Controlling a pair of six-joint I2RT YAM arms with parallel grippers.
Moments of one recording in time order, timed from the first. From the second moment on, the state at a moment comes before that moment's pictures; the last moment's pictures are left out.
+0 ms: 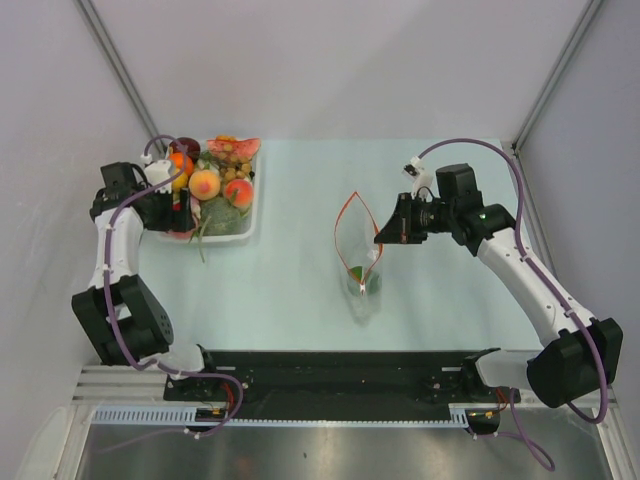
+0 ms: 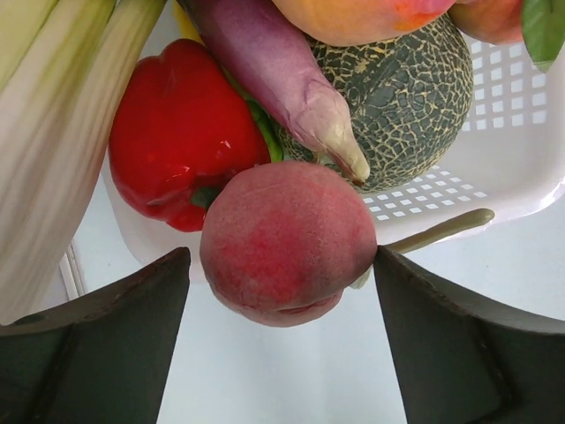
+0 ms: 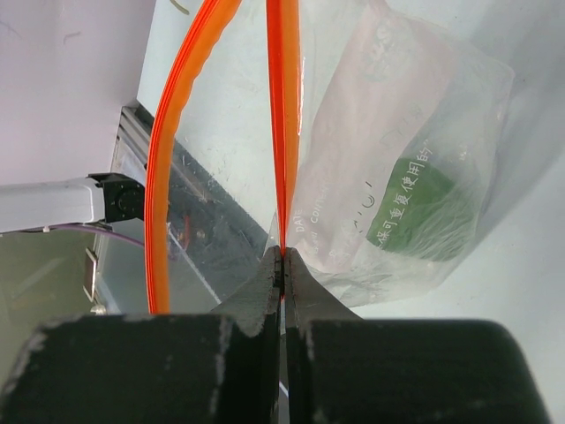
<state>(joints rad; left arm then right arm) 0.37 1.49 1.28 -0.73 0.35 0.37 0.36 1.28 1.19 -0.62 -0.66 0.40</state>
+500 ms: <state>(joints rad) 0.37 1.40 1.32 -0.74 0.40 0.39 0.36 1.28 1.19 -0.62 -0.65 0.39</state>
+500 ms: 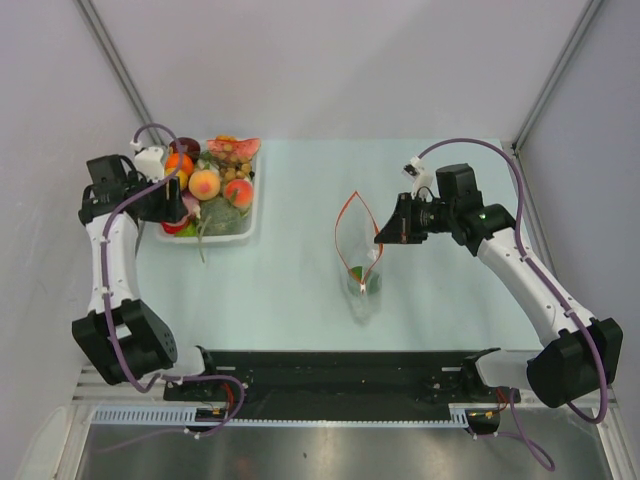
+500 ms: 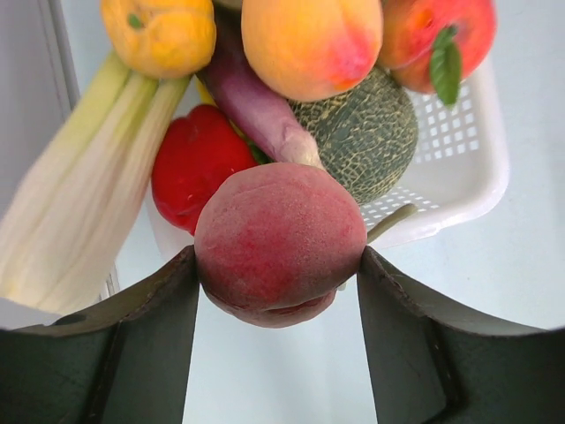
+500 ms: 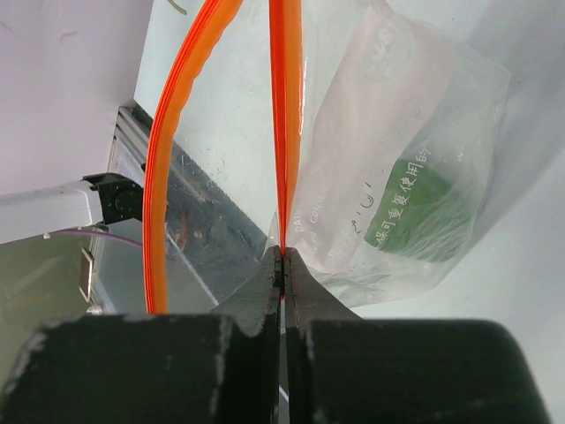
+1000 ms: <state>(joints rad) -0.37 1.22 1.57 -0.74 0.44 0.28 0.36 1.28 1.19 -0.62 -0.65 0.39</state>
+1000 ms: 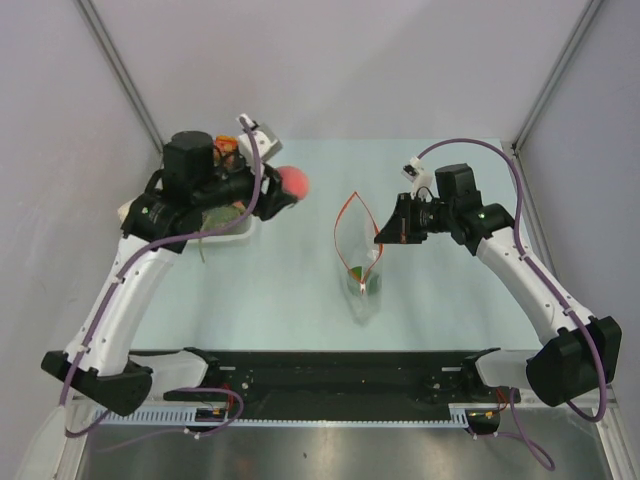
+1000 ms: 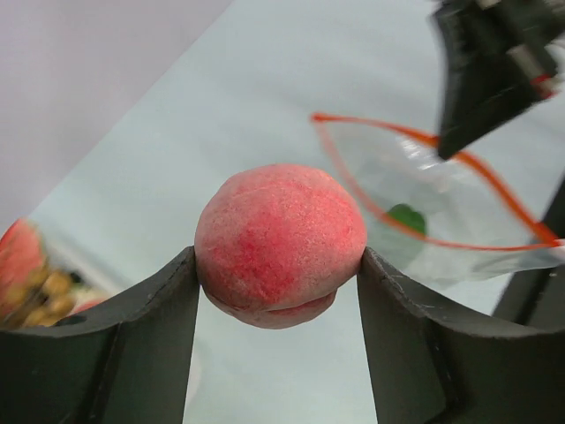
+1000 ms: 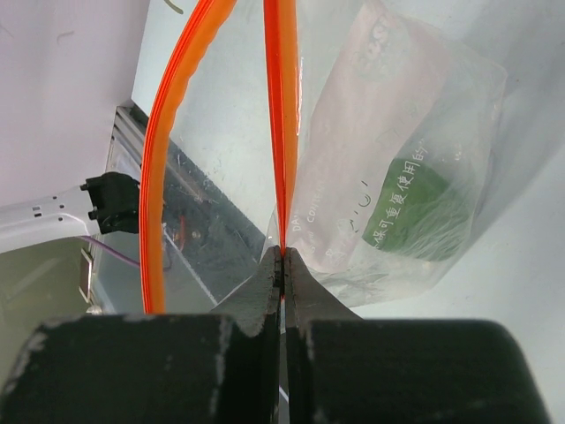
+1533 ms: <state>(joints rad) -0.77 1.53 1.58 -0.65 0.33 0.24 0.31 1.28 1.19 -0.62 -0.66 0.41</state>
